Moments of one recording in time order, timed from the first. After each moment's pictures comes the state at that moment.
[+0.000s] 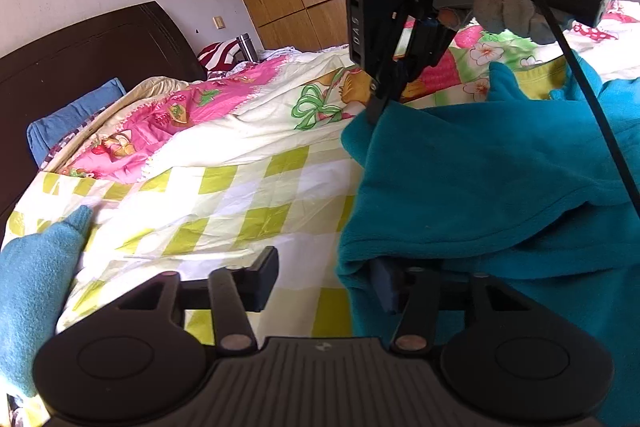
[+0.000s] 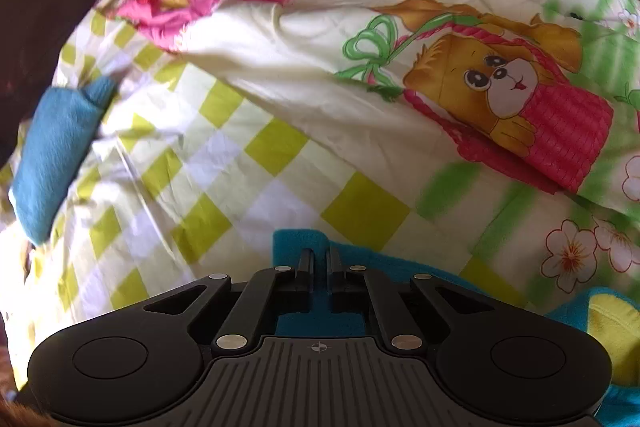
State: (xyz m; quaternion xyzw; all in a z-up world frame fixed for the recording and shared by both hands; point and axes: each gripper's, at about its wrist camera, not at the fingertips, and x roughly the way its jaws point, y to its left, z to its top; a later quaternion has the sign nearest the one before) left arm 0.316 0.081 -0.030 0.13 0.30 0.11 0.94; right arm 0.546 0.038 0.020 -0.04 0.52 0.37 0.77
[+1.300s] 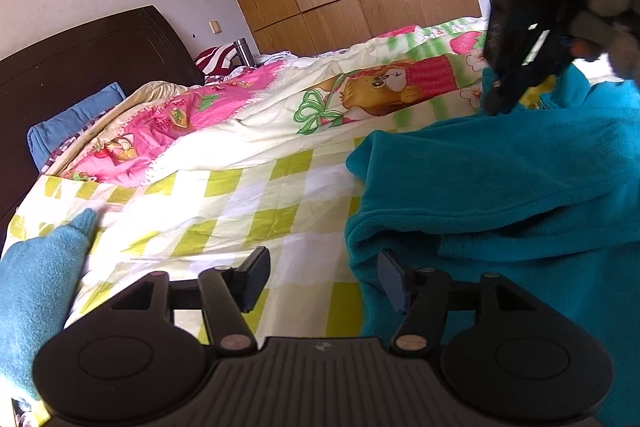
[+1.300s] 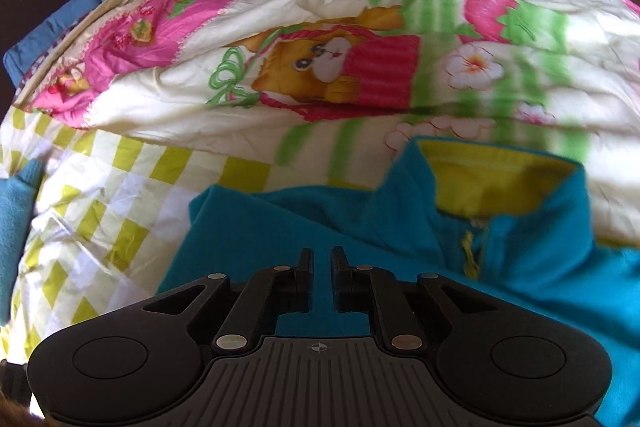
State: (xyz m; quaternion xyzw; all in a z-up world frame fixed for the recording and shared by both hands) left arm 0.303 0.089 -0.022 0.14 0.29 0.10 0.94; right arm 0.474 -0.066 0.011 0.05 0.48 0.19 0.85
